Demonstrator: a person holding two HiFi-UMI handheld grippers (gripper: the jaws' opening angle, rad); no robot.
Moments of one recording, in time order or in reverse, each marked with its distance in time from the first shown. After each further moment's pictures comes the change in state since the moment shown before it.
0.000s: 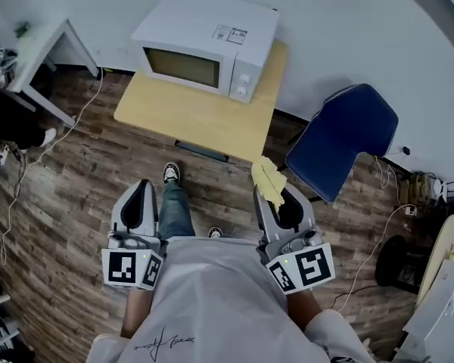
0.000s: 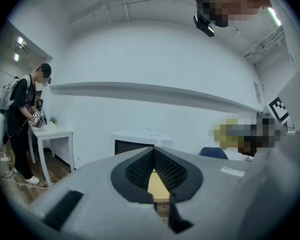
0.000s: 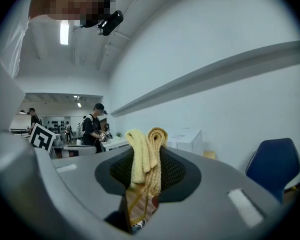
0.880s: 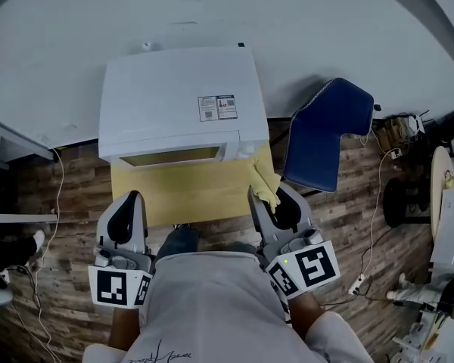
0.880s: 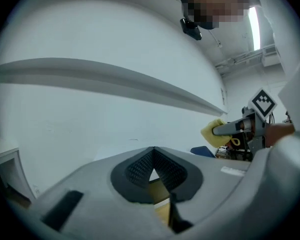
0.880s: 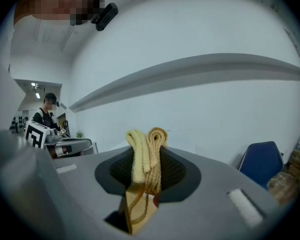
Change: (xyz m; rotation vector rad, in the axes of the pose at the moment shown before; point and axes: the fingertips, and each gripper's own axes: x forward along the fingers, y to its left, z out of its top) left arm 0.277 0.147 0.099 0.125 0.034 -0.487; right arm 0.256 -0.053 0.064 0.062 0.061 -0.414
